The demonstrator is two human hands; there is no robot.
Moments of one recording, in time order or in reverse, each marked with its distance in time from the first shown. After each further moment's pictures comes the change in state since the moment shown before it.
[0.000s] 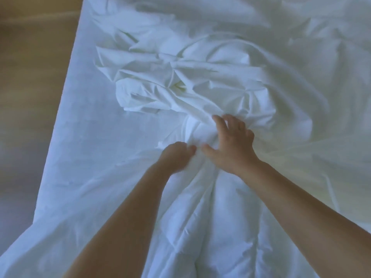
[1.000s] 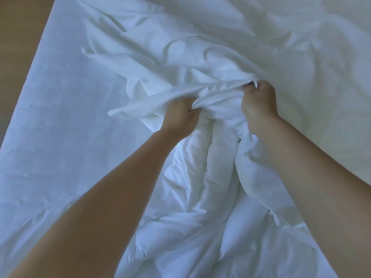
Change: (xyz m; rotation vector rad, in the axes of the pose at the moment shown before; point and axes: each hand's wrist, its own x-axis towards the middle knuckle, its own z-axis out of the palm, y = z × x) left_hand 0.030 0.064 -0.013 -0.296 0.403 0.426; right_hand 0.057 0.034 -0.074 0.622 0.443 0.415
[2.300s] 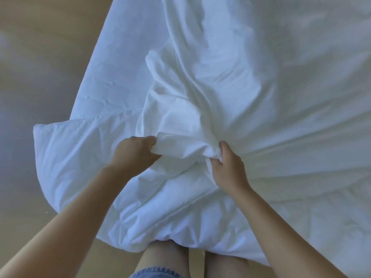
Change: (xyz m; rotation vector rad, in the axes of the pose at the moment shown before) left_hand -0.322 -0.078 -0.139 0.483 -0.132 -0.405; right_hand -0.316 0.057 0.001 -0.392 -0.648 -0.228
